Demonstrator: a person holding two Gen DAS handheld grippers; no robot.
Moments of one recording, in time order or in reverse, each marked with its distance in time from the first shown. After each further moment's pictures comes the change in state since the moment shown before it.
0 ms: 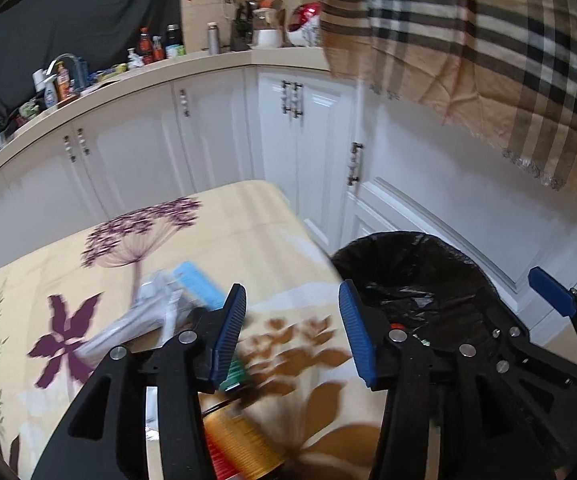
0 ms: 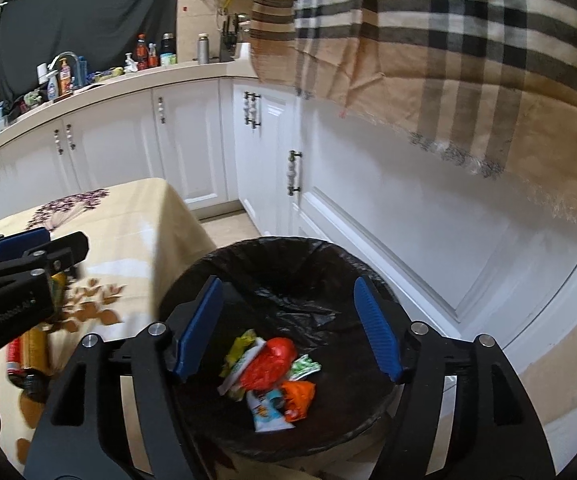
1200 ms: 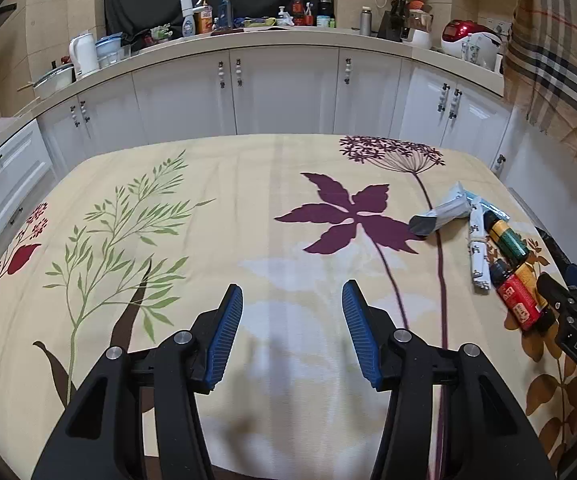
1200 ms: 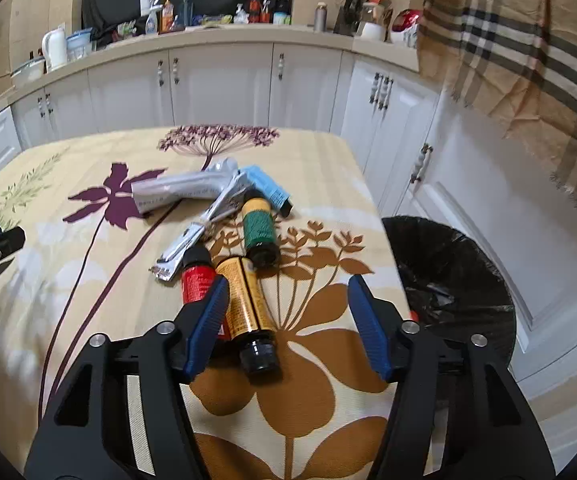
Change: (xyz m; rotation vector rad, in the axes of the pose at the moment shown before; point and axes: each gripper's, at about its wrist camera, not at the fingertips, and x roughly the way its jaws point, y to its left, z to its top) left arm -0.090 0.198 -0.110 -0.289 0.066 0.271; right arm -0.032 0.152 -0.030 -0.250 0.125 0.215
